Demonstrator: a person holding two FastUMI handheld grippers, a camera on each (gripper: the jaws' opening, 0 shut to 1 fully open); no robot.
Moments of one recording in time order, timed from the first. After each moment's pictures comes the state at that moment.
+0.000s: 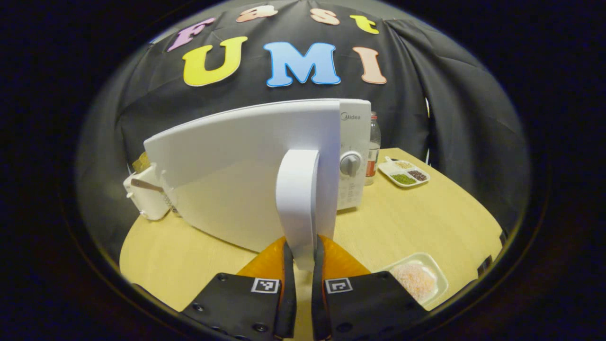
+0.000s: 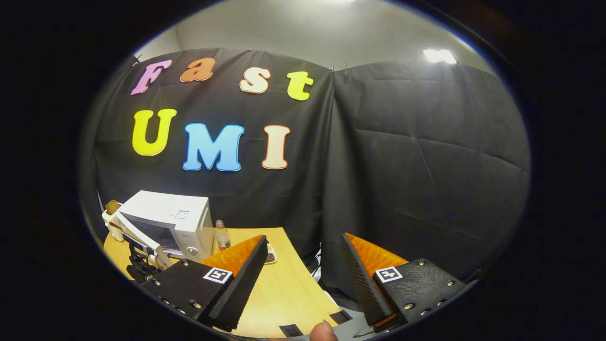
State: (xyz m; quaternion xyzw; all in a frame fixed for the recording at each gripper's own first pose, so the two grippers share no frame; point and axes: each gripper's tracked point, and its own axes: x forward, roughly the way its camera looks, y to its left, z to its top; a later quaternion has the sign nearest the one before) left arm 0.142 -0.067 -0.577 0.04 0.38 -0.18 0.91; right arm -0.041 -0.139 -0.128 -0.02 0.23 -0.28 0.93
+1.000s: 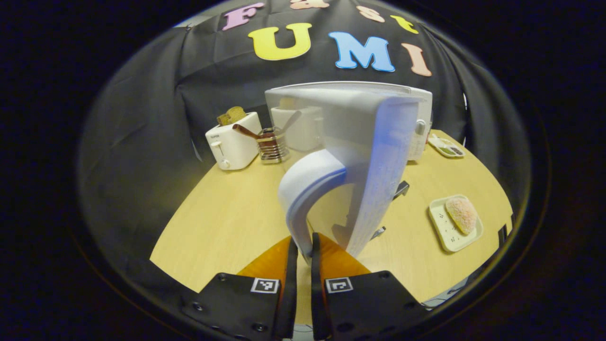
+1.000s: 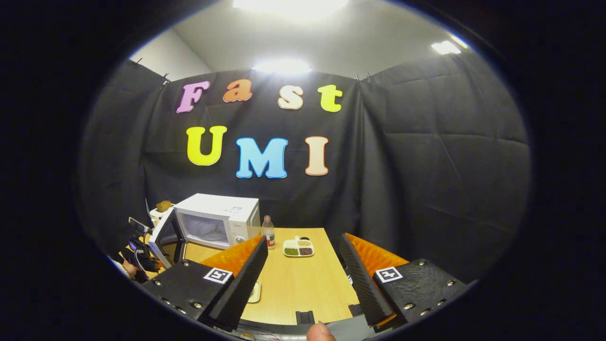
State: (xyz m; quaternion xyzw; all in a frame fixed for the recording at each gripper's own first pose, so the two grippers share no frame) left arm 0.040 0.152 -0.556 0.07 0.44 -0.06 0.89; right arm -0.143 -0.095 -0.120 0.02 0.18 -0.15 0.97
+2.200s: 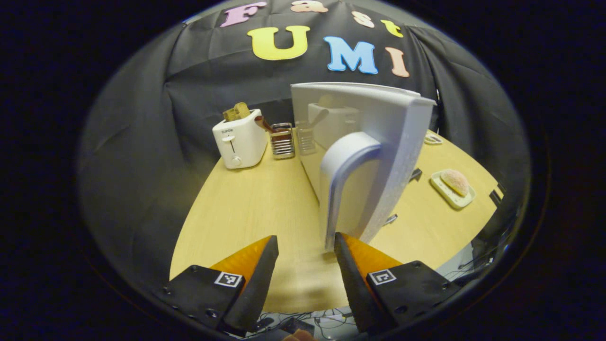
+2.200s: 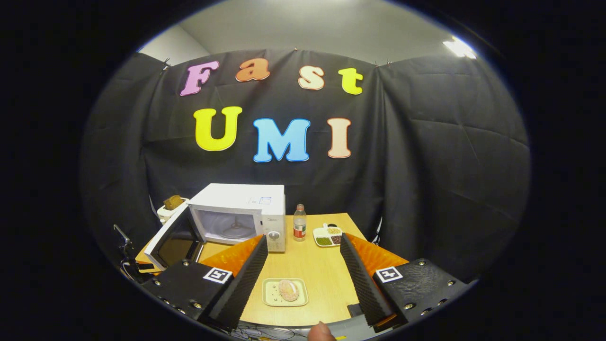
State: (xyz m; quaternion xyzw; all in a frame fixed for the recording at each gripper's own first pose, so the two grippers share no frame) left arm 0.012 0.299 -0.555 0.08 0.44 -0.15 0.88; right arm -0.052 0.052 -0.160 0.03 0.25 -0.14 0.96
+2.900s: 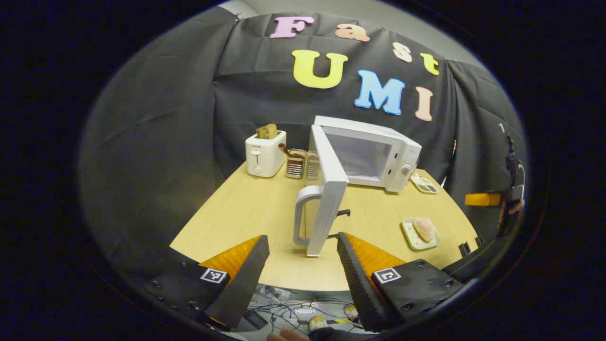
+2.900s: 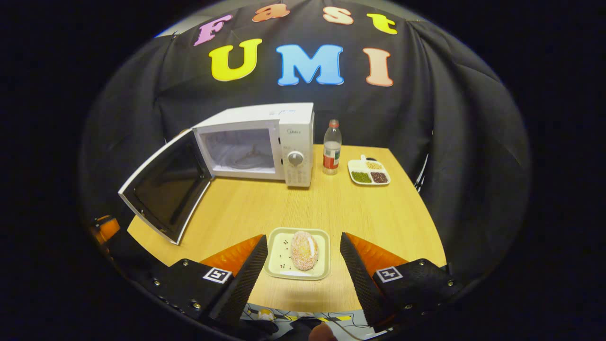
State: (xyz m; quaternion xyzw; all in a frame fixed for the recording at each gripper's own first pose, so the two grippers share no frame) left arm -0.042 0.248 -0.412 -0.06 0.39 -0.03 0.92; right arm -0.045 0.065 -0.395 0.08 0.45 -0.01 0.89
